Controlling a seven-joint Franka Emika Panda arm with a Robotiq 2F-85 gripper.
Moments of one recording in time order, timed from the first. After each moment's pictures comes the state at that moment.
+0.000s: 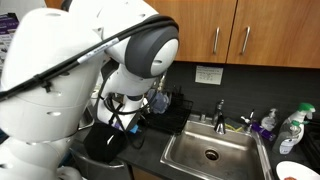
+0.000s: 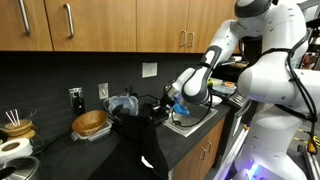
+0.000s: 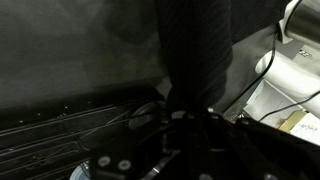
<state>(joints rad) -1.12 0.61 0.95 -2.76 -0.41 3.45 0.05</state>
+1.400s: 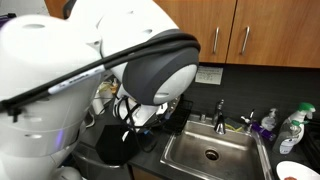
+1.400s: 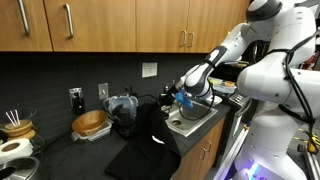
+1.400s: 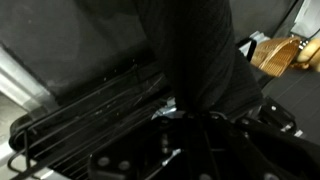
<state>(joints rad) -1.37 0.67 1.00 -2.70 -0.38 3.45 0.17</state>
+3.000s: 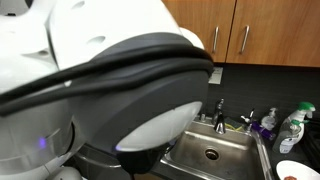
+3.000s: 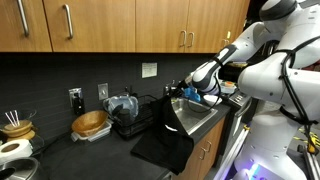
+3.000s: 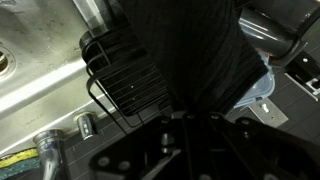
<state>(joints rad) -1.64 0.68 1.08 -2.67 -0.43 3.45 0.03</state>
